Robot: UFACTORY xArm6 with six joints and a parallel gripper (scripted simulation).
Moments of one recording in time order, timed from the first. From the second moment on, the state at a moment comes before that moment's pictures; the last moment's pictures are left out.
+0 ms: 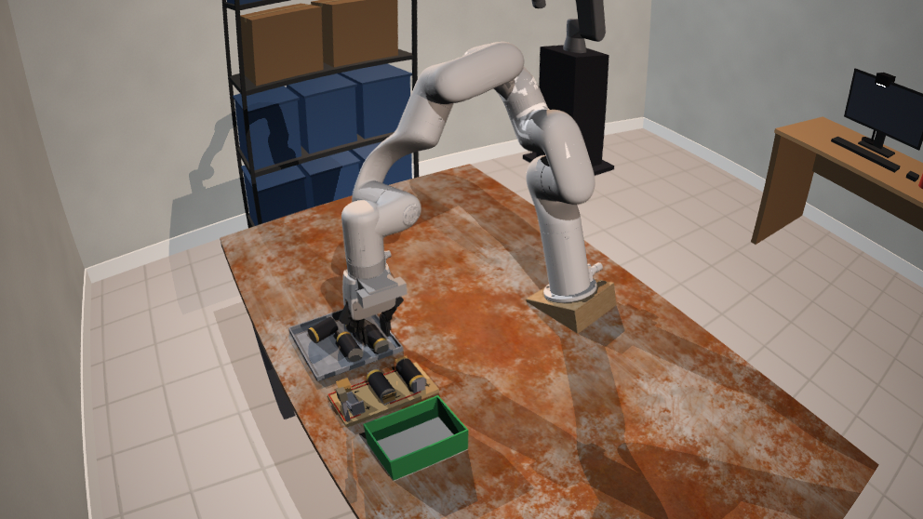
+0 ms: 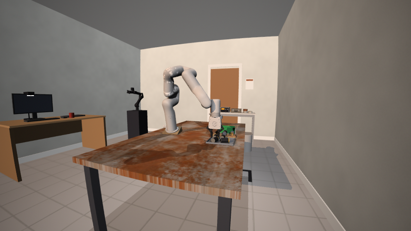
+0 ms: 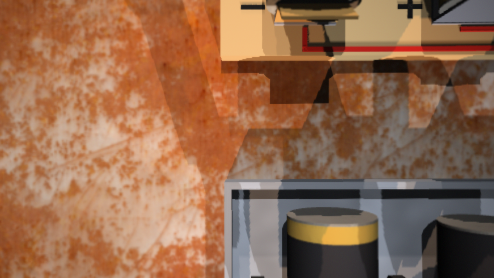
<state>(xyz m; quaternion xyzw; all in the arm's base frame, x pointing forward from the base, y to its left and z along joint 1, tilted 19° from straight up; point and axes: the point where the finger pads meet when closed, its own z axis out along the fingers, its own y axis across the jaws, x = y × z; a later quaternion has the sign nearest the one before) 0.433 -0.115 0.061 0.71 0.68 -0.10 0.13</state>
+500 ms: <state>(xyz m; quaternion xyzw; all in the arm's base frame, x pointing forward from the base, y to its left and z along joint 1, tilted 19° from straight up) 0.432 -0.103 0.096 0.71 0.68 -0.10 0.13</state>
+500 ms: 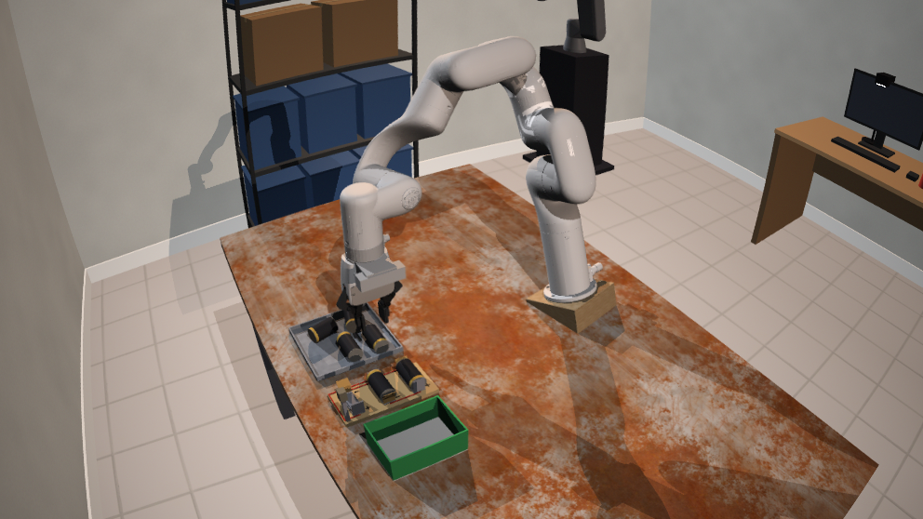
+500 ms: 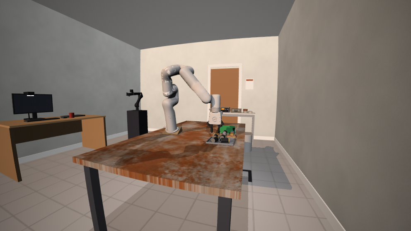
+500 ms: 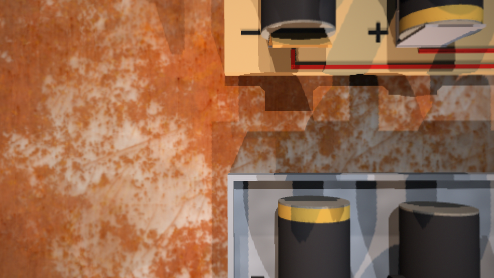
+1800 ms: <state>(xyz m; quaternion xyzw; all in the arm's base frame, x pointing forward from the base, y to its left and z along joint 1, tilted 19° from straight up) 0.477 -0.064 0.175 0.71 0.68 -0.10 0.13</state>
